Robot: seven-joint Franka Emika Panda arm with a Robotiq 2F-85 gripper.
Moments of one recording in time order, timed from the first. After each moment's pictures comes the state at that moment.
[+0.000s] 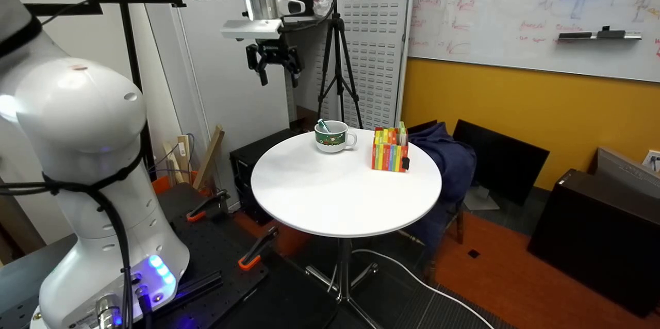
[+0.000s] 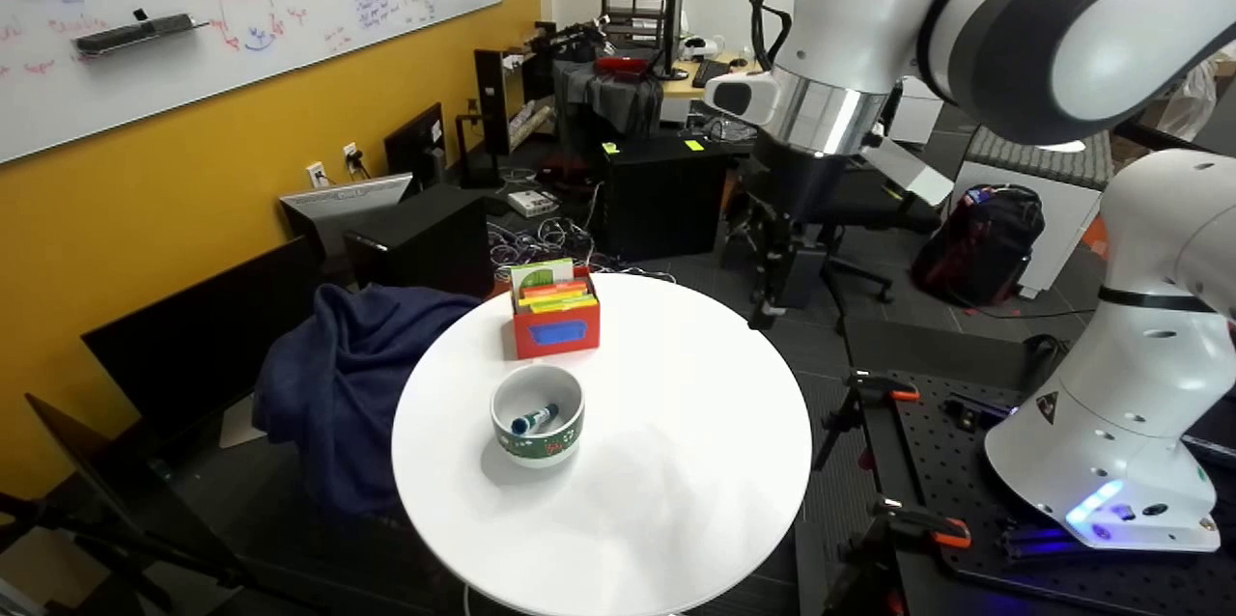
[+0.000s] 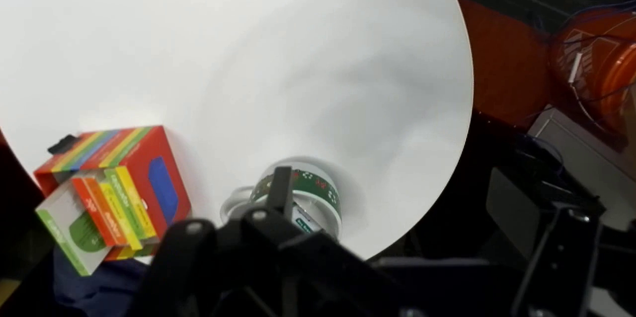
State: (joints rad) arm 0.15 -0.42 -0.01 -2.63 0.01 2.37 -0.23
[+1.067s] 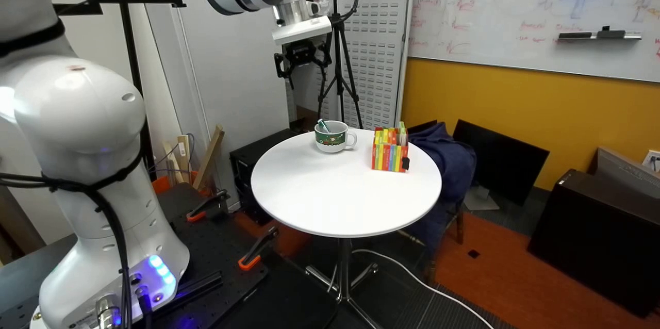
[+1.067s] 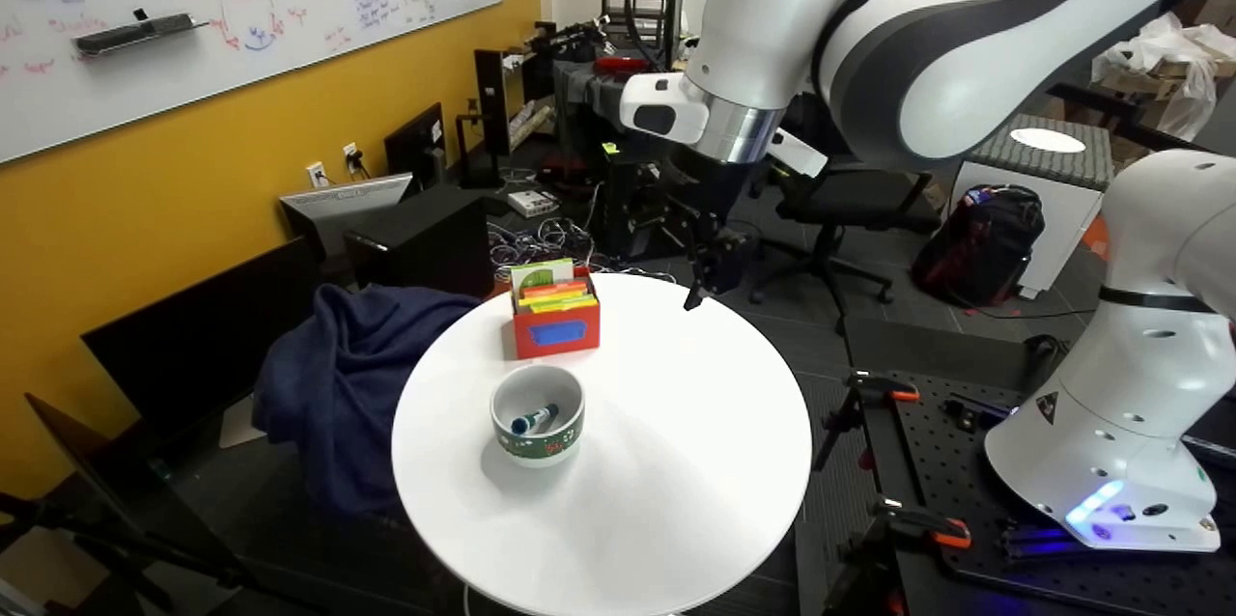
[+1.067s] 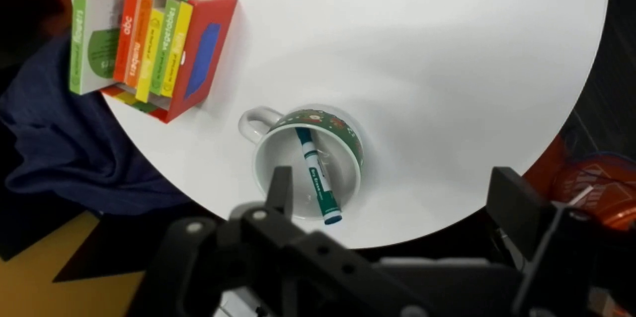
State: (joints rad) arm 0.13 -0.19 -0.04 -2.46 -0.14 2.48 -0.72
